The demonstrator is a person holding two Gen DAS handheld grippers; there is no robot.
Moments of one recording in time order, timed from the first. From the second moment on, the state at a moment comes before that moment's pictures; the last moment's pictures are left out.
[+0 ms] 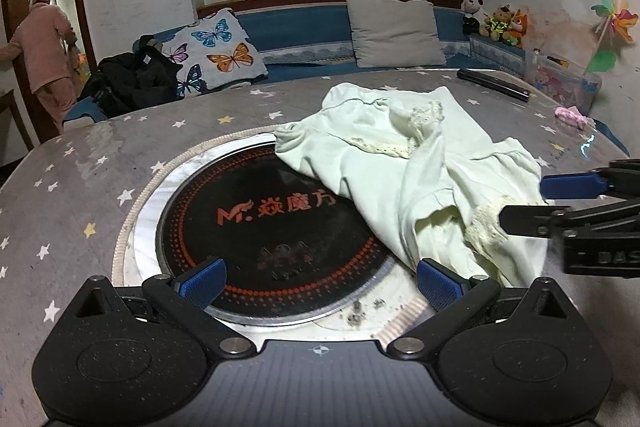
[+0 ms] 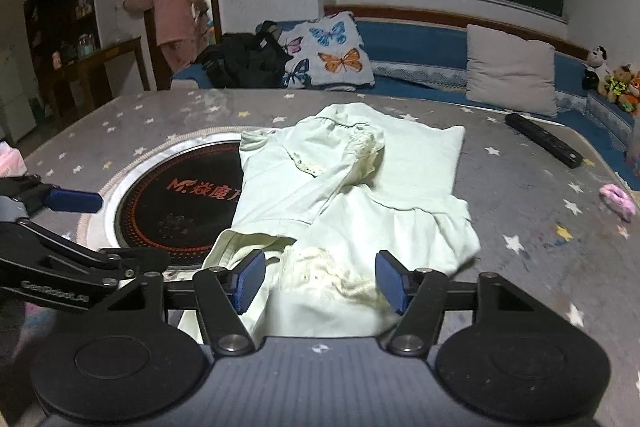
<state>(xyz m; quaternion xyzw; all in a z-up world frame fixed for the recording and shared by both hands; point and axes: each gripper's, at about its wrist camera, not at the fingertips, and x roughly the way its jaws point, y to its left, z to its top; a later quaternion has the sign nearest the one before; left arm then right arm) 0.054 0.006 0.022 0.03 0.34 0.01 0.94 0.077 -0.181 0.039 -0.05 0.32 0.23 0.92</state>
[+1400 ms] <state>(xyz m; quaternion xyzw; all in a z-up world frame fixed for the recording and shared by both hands) 0.208 -0.060 0.000 0.03 0.40 -0.11 0.91 0.087 -0.213 0.026 -0.05 0.33 0.28 0.90</state>
